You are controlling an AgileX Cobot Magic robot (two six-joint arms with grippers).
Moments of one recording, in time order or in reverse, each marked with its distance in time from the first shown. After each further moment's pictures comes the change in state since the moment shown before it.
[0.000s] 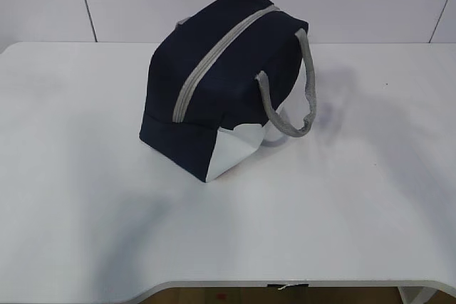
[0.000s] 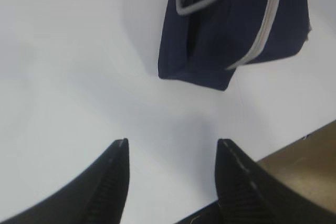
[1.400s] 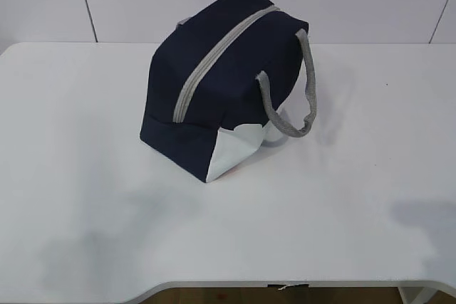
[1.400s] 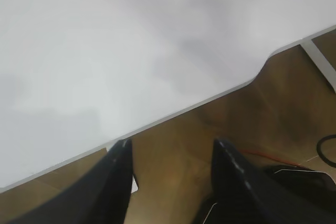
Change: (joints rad) left arm 0.000 -0.979 1.023 0.070 -0.145 -0.002; right arm 0.000 -0.678 0.786 -0.152 -0.107 0.141
